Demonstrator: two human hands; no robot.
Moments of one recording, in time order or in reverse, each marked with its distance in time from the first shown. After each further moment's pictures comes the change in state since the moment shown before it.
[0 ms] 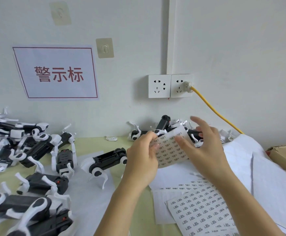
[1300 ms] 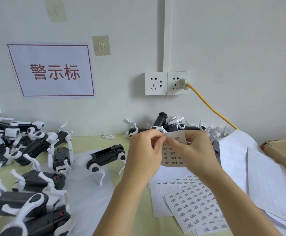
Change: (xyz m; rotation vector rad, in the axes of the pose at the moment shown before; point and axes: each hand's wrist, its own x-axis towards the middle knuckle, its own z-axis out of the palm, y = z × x) left_hand 0.000 0.009 0.007 -0.097 0.103 0.098; right_hand -0.014 -0.011 0.012 0.386 -0.160 0.031
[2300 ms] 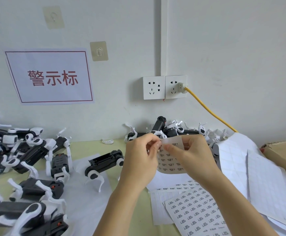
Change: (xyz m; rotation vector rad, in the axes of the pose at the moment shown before) left_hand 0.001 -0.002 -0.003 -0.056 -0.021 -0.052; right_hand 0.000 -0.004 -0.002 -0.057 -0.022 0.021
